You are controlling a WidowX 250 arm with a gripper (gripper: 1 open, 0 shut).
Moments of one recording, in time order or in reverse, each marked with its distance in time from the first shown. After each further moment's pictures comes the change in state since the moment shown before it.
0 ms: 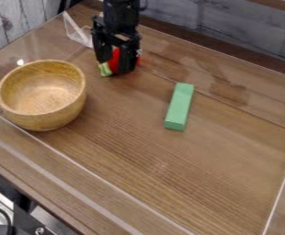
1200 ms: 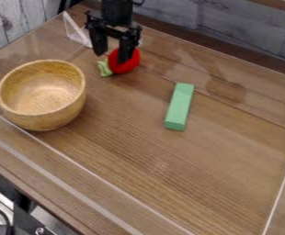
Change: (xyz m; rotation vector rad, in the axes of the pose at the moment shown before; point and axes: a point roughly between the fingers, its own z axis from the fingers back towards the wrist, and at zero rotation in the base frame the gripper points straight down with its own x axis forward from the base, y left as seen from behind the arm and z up) arm 0.010 0.012 0.008 0.022 0.019 0.247
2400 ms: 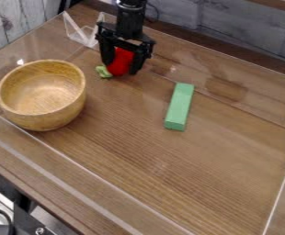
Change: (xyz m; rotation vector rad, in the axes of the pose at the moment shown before) arm 0.000 -0.011 -0.036 0.050 0.079 0.110
